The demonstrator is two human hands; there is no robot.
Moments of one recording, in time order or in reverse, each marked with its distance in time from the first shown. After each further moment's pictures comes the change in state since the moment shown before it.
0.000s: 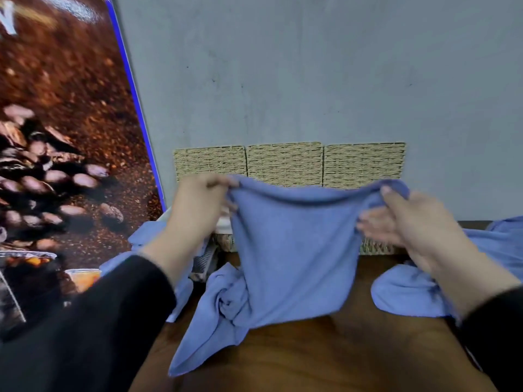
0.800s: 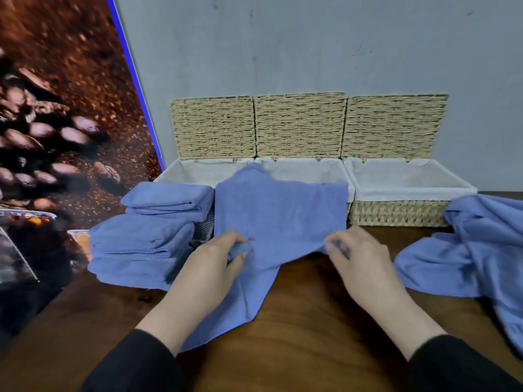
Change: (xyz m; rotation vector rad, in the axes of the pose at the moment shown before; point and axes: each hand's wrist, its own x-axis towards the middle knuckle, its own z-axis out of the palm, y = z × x) left_hand -0.072 -0.141 0.010 0.564 -0.294 0.167; right_hand -0.015 0.146 0.056 -0.849 -0.109 -0.458
